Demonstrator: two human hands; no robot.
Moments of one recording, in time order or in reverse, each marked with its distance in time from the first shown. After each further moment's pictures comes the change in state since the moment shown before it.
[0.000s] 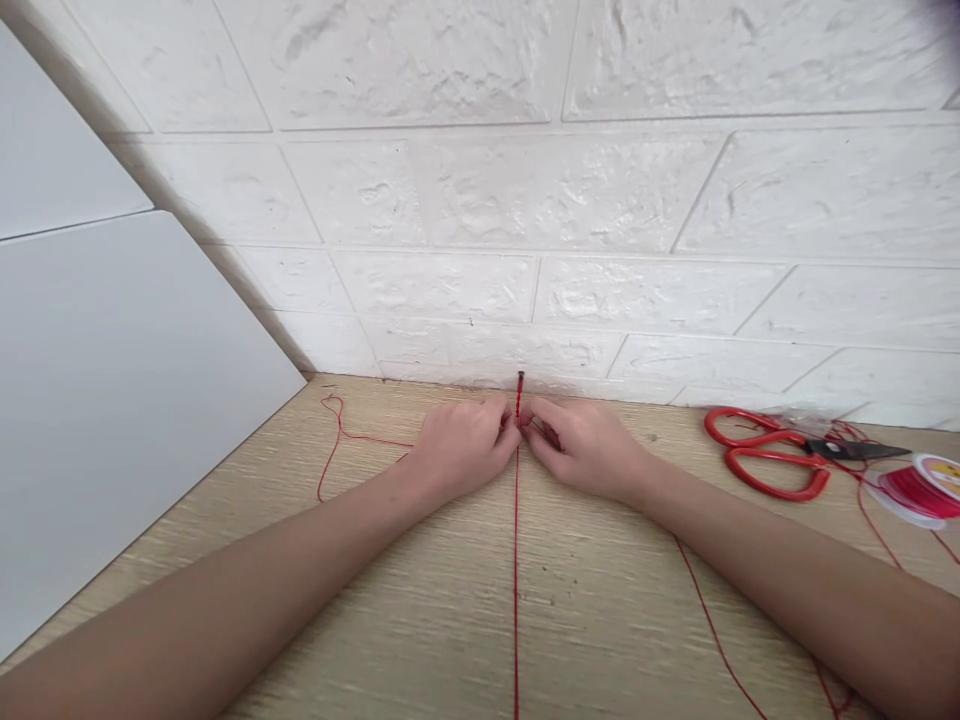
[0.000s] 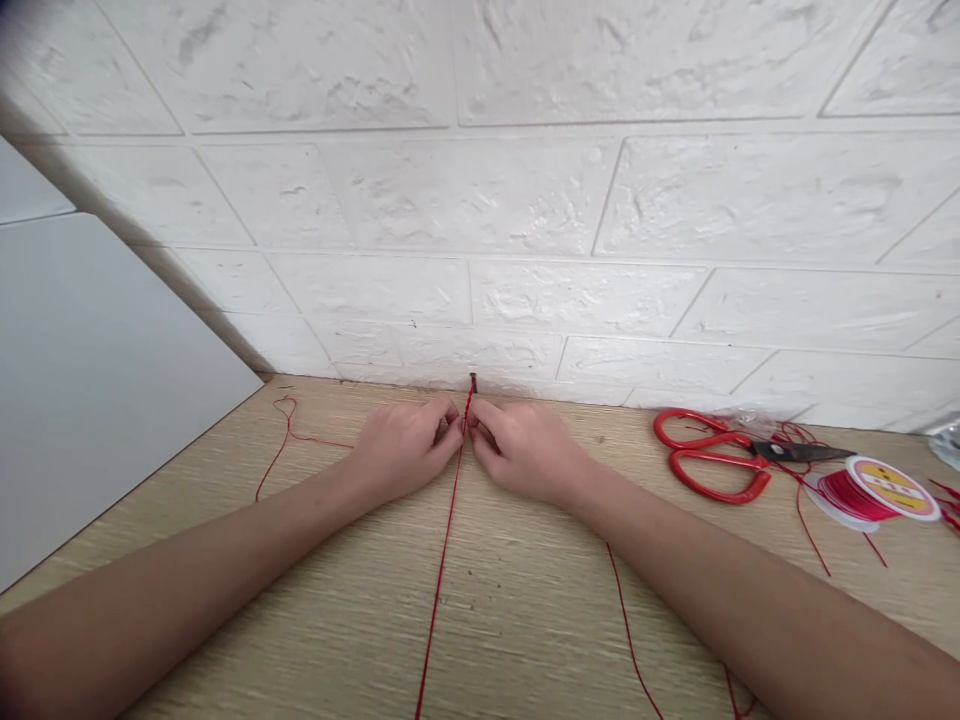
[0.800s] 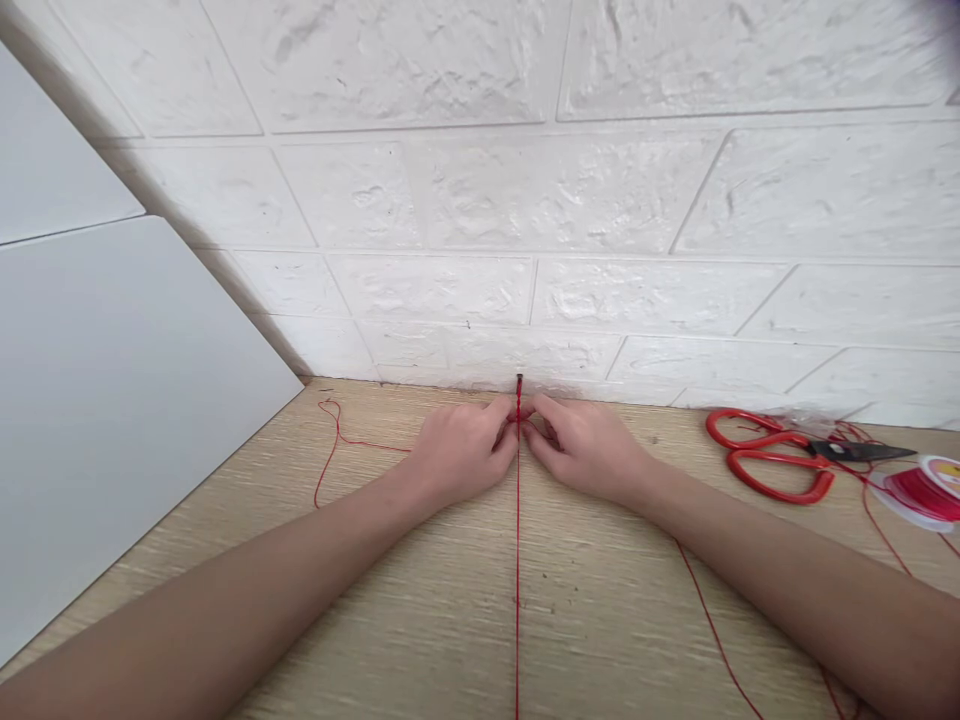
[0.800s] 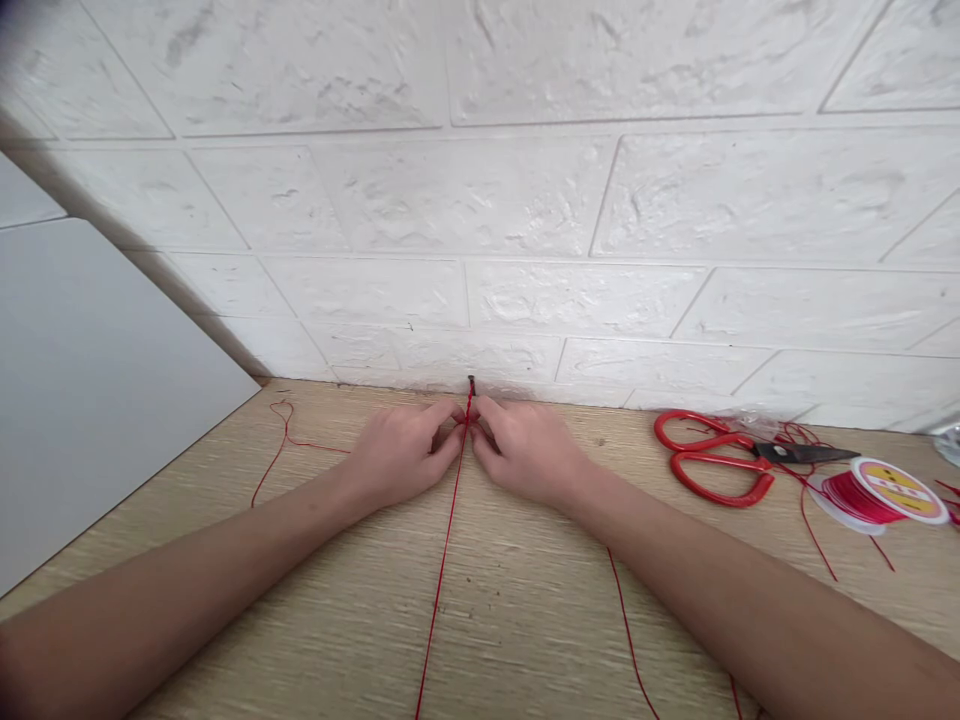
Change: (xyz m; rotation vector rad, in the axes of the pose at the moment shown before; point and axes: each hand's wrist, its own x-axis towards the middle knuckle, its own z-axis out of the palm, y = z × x) left_hand 0.000 -0.004 0.000 -0.007 0.015 0.103; right_hand 0.001 0.002 0.001 0.004 -0.001 0.057
